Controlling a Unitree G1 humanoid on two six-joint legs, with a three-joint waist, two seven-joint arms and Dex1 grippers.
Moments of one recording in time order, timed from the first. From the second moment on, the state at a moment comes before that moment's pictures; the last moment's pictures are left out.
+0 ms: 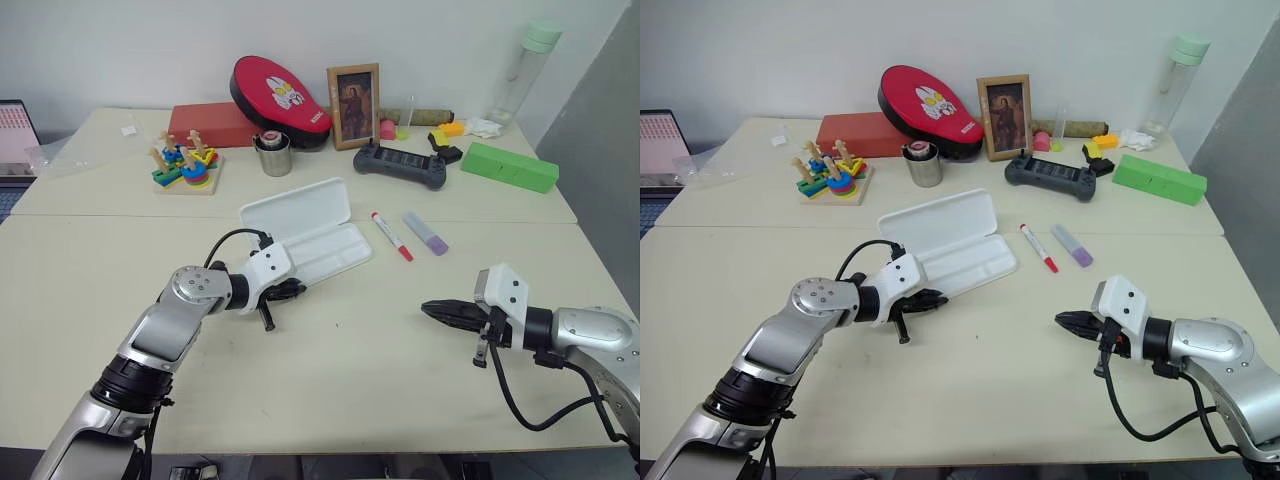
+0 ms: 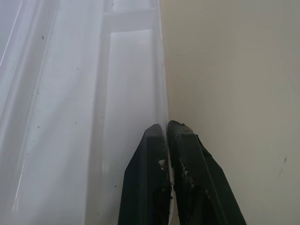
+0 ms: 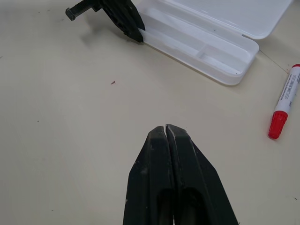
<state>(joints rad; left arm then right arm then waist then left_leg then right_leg) -0.41 0.70 -0.25 -0.10 -0.11 0.49 -0.92 -0.02 -0.84 -0.06 -0.59 0.45 0.53 0.87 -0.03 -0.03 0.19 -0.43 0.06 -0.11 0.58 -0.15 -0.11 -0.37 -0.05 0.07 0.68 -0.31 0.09</state>
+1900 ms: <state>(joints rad) -0.12 0.90 -0.15 -0.44 -0.29 0.36 -1.19 -0.05 -0.85 -0.06 -0.54 0.44 0.51 0.91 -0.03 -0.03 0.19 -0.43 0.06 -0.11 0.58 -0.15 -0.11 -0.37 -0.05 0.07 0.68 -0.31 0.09</state>
